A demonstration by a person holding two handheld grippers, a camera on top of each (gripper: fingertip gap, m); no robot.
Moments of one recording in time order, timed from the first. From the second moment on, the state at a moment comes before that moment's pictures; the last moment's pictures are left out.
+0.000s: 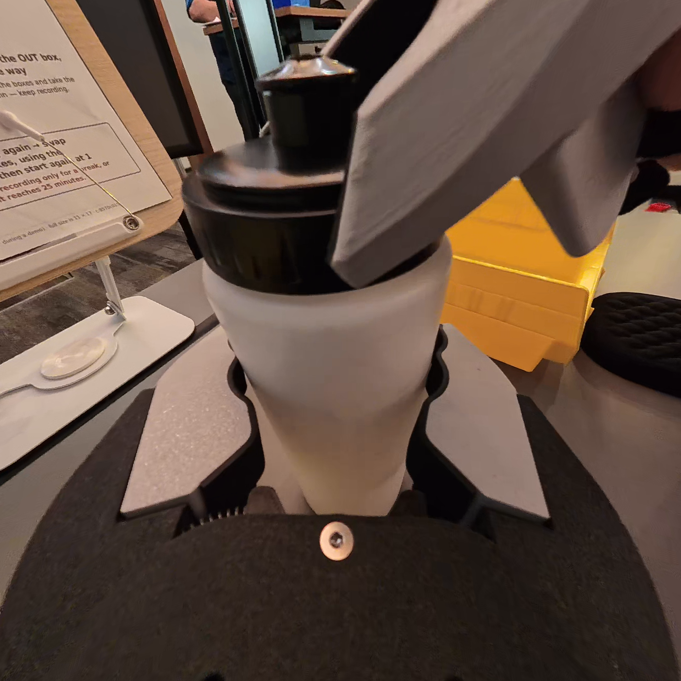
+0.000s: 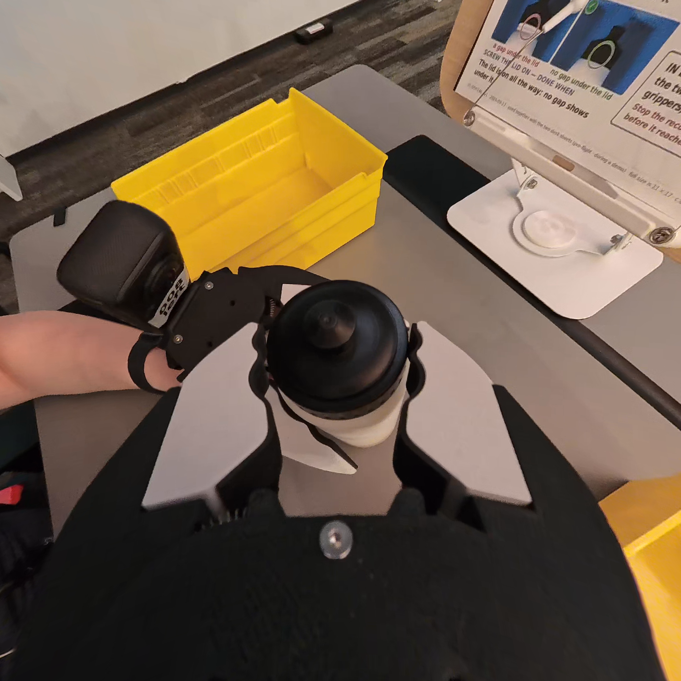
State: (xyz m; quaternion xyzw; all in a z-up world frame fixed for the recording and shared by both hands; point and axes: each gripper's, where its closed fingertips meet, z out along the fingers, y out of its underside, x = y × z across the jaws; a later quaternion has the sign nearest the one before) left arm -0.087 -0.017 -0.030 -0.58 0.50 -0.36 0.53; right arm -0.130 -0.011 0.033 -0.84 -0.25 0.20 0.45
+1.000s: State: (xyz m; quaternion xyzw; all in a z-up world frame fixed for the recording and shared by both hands) left arm -0.083 -0.012 -0.030 -0.61 0.47 -0.34 0.55; right arm -0.117 -0.016 0.015 -0.97 -0.19 -0.01 0.12
